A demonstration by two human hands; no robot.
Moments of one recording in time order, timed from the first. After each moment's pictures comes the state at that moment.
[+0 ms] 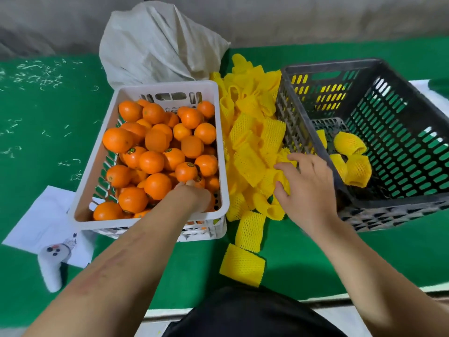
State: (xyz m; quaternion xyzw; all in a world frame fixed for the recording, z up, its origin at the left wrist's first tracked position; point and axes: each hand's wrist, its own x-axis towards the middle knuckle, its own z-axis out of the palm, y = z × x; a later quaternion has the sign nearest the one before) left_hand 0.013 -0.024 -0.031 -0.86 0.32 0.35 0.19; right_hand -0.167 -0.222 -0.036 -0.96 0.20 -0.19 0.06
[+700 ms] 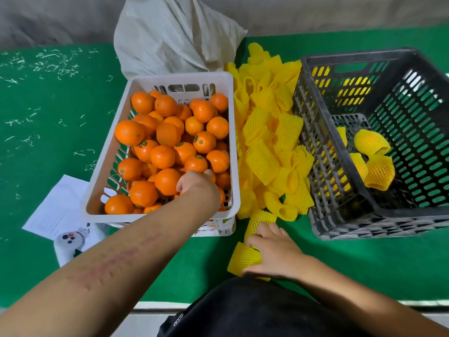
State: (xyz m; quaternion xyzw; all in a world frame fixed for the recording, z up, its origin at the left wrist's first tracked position) left_hand 0.007 -0.041 -0.029 -0.84 0.30 0.27 0.36; right_hand -0.184 -0.153 -0.138 -0.95 0.02 0.25 0.15
